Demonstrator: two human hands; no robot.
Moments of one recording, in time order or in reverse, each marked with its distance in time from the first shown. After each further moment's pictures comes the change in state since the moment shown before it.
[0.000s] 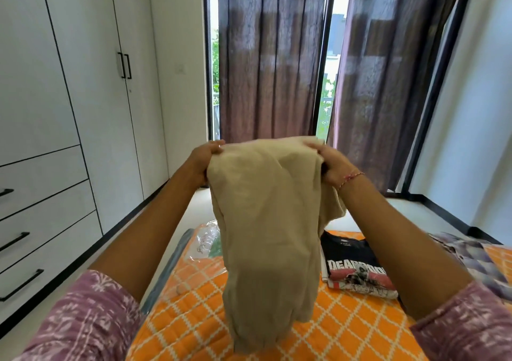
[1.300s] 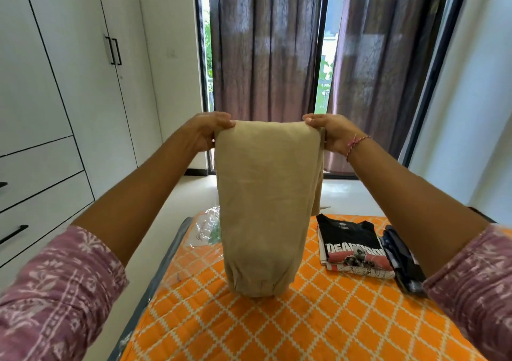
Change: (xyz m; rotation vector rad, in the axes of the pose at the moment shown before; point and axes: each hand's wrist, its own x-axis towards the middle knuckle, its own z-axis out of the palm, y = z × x) left_hand 0.015 0.029 0.020 0.225 0.003 0.003; right_hand 0.014 -0.015 -0.017 -0.143 0.083 -0.139
